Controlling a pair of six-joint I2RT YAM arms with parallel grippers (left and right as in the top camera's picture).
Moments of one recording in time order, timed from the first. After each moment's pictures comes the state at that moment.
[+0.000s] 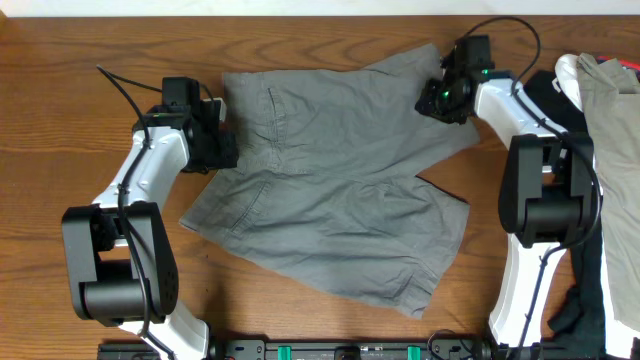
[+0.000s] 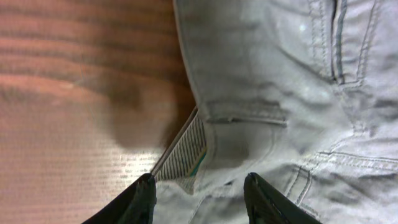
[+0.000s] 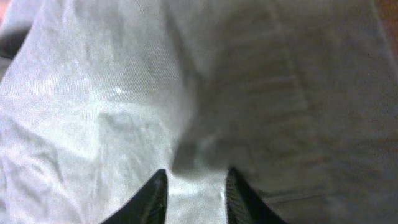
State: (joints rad) left arm 0.04 1.81 1.20 -0.68 0.19 -0.04; right arm 0.05 2.27 1.70 -0.61 -0.29 0.36
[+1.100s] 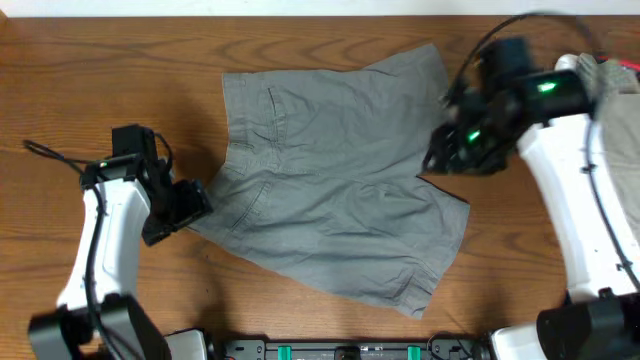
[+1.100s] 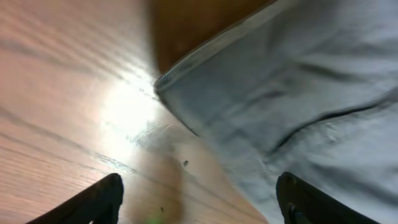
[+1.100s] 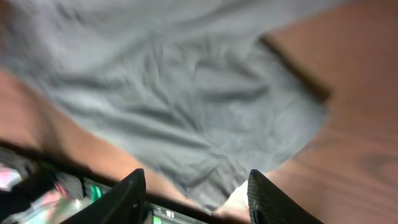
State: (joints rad) left arm 0.22 1.49 0.99 -1.04 0.09 -0.30; right arm 0.22 1.63 1.58 -1.43 -0.29 0.16
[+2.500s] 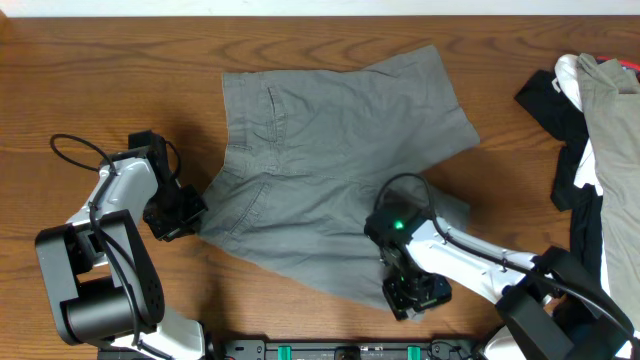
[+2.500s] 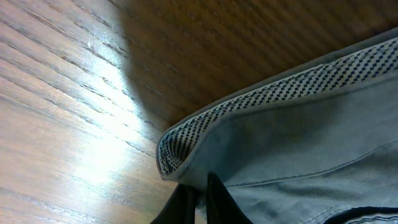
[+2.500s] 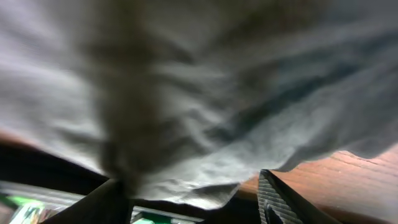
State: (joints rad) left arm 0.24 1.75 0.98 -0.92 0.09 -0.36; right arm 0.75 1.63 0.74 -1.07 -0.19 0.37
